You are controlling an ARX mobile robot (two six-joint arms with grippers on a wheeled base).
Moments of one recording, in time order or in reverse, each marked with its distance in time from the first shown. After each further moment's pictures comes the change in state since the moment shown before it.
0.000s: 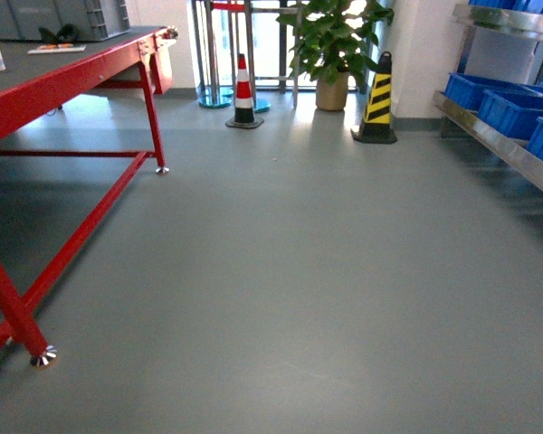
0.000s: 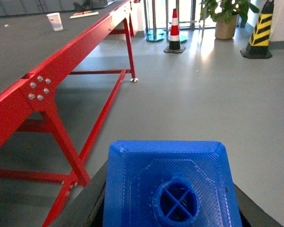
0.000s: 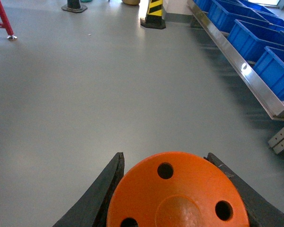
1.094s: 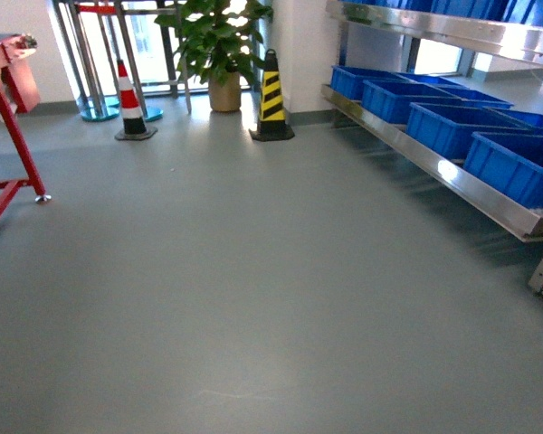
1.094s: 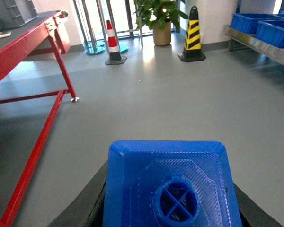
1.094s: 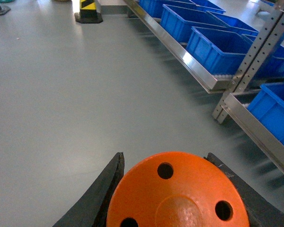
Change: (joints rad) left arm 0.002 0.000 0.001 0.001 -0.001 0.000; right arm 0.000 0.000 0.003 0.000 -0.002 -0.003
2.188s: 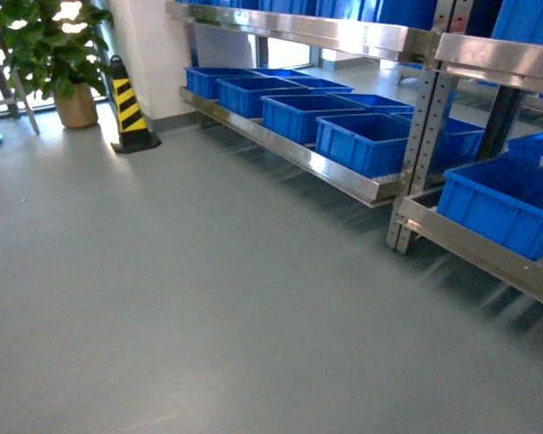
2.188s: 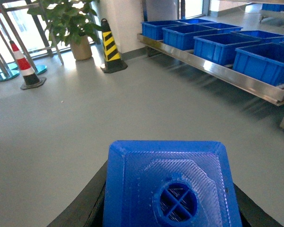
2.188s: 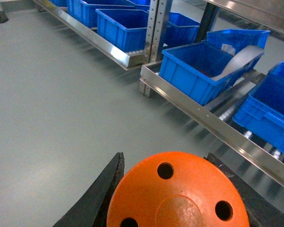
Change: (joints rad) left arm -0.001 0.000 0.000 0.000 0.000 0.000; right arm 0.000 0.000 0.000 0.000 0.000 0.000
